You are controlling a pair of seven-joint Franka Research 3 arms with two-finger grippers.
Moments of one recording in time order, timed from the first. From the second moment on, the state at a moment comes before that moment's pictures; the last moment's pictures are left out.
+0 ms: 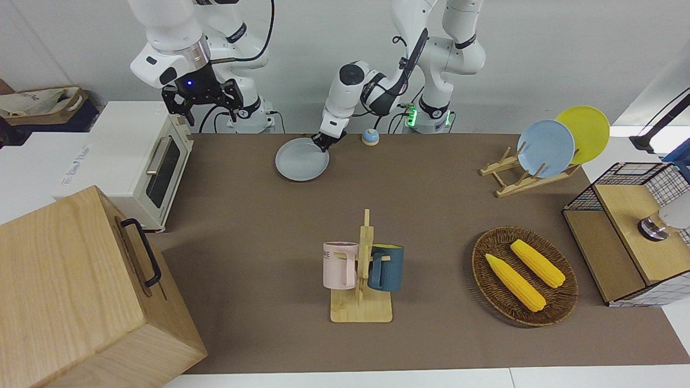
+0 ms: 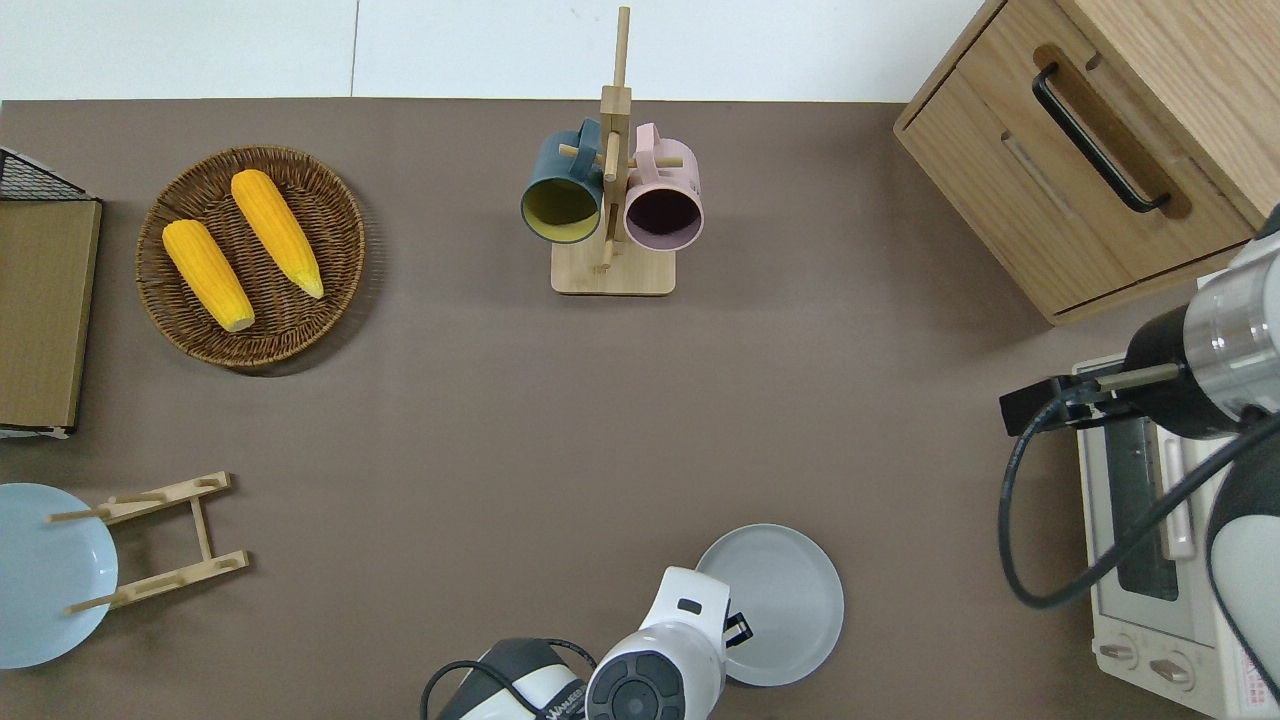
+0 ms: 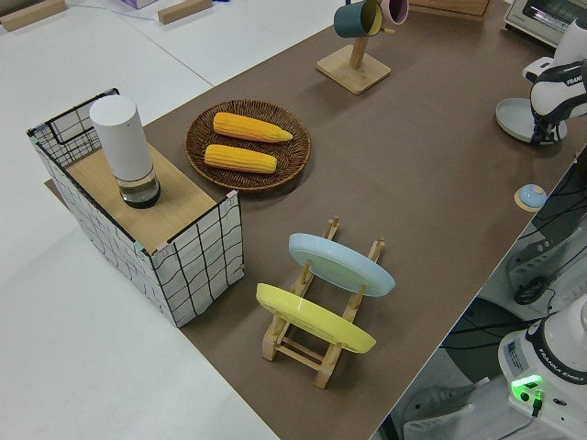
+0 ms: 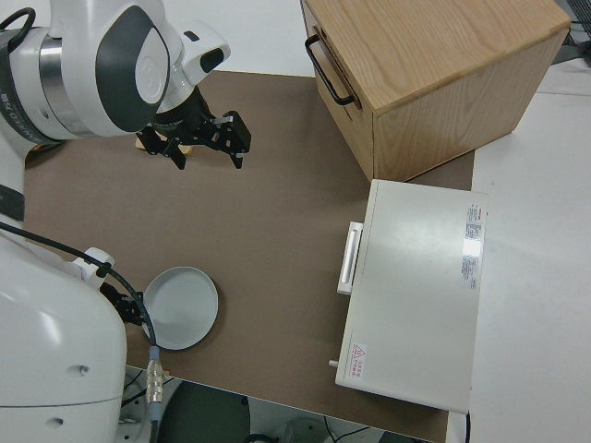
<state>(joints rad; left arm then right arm) -0.35 0.07 -0.65 -2.39 -0.36 2.56 -1.17 0.02 -0.01 0.12 -1.48 0.00 1.39 0.03</state>
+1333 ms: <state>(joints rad) -0.32 -0.02 -0.59 -2.21 -0.09 2.16 -1.02 0.02 -0.01 0.12 -1.48 0.00 1.39 0.03</state>
